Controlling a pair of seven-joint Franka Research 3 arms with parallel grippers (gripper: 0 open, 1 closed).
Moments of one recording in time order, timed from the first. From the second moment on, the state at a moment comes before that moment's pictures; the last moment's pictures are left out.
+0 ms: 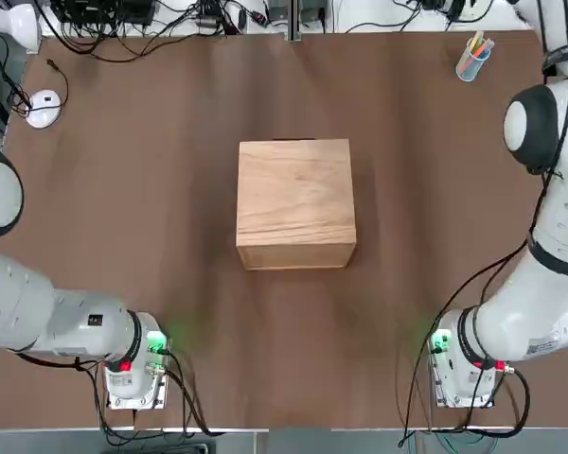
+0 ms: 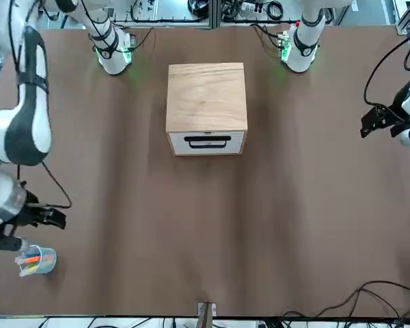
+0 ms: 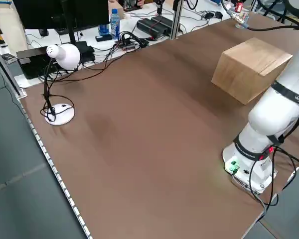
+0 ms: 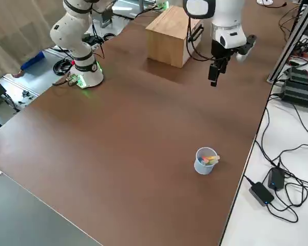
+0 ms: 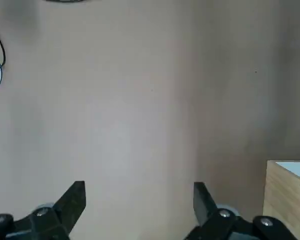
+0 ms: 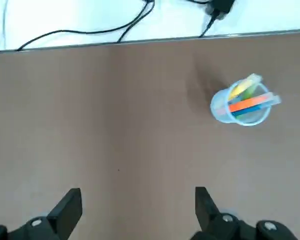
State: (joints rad) left arm -0.05 0.02 0.02 -1.60 0.02 1.64 -0.02; right arm 0.16 0.55 -0.25 -1.18 0.11 1.84 0.01
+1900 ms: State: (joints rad) left arm -0.05 0.02 0.02 -1.60 0.00 1.64 -0.02; right arm -0.02 0.04 -0.04 -1.57 0.10 1.69 0.04
